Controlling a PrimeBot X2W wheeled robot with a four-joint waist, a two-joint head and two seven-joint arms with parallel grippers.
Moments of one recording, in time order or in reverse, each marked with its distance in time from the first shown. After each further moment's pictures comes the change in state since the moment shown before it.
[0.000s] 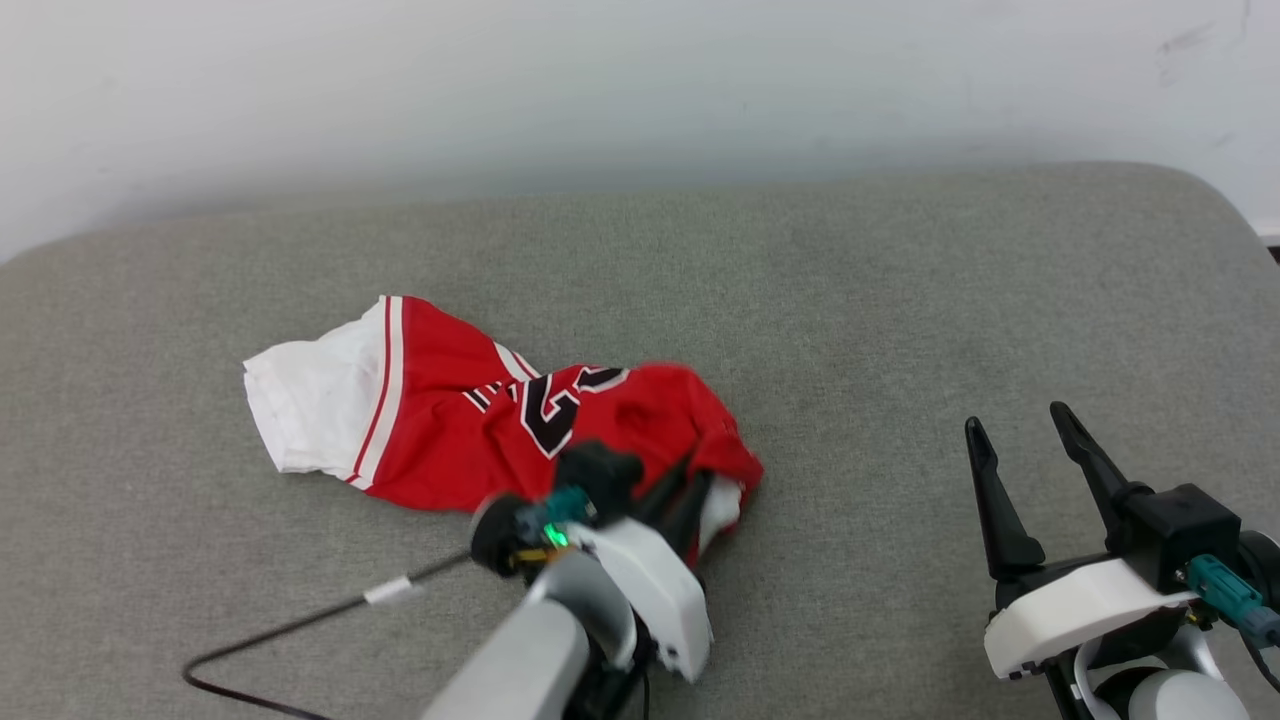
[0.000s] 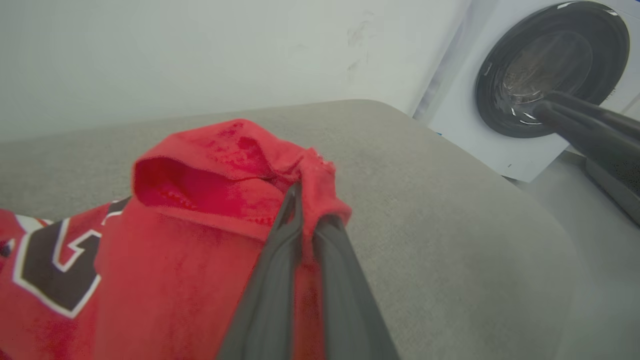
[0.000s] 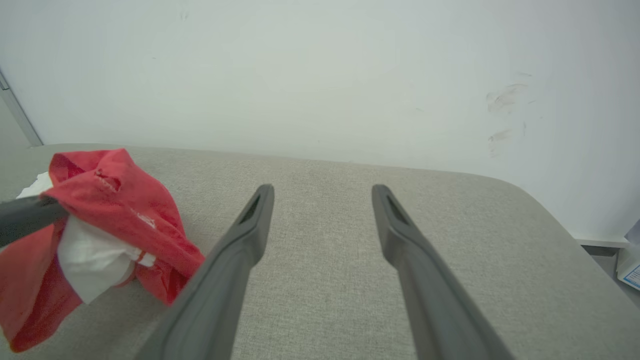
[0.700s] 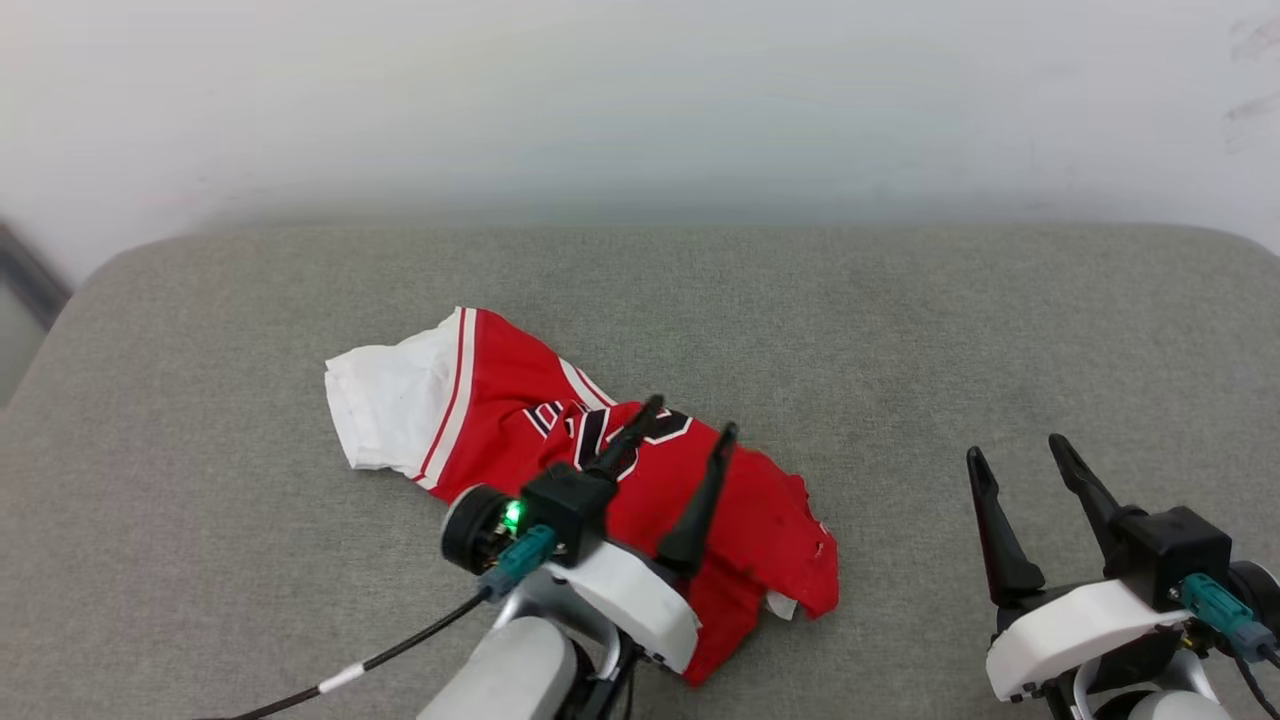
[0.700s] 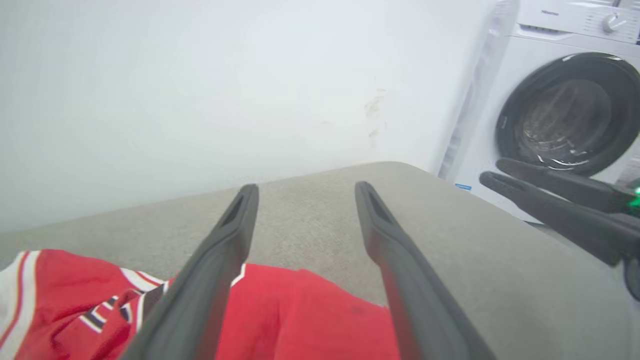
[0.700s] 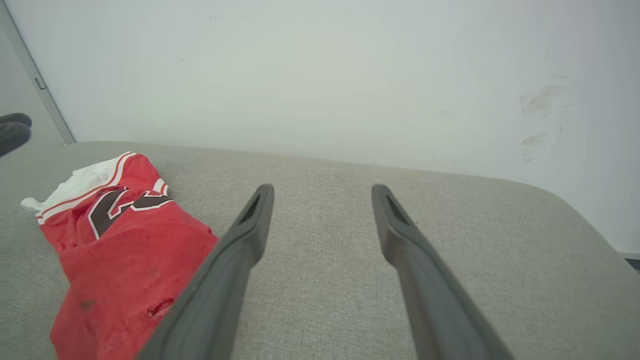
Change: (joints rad) left arm 0.070 0.034 -0.053 -0.125 0.072 0.075 -0.152; right arm 0.016 0.000 -0.010 0.049 0.010 0.000 -0.015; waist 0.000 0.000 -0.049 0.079
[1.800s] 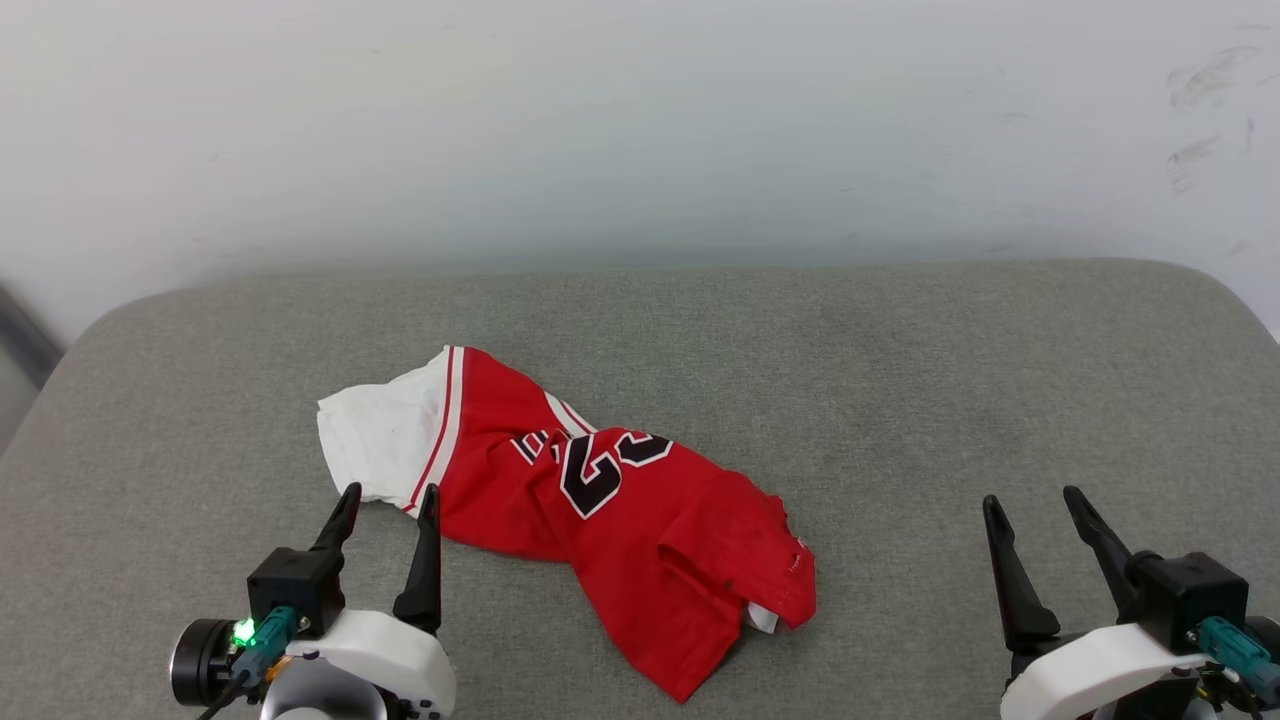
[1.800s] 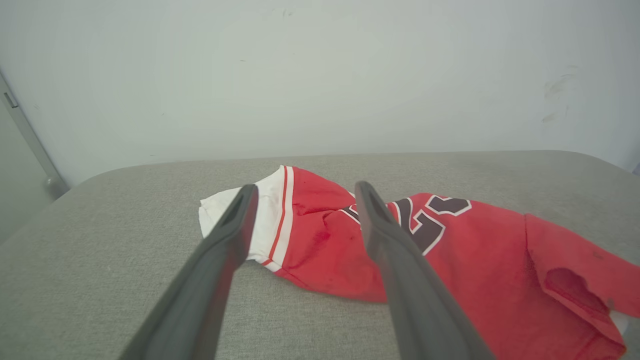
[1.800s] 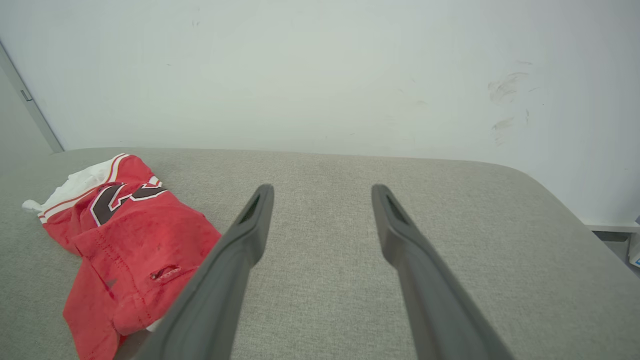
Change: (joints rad) left arm 0.246 0.254 0.256 -0.108 -0.060 0.200 0.017; right arm 0.089 0.000 -0.020 -0.024 0.035 0.000 0.018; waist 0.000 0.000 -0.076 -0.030
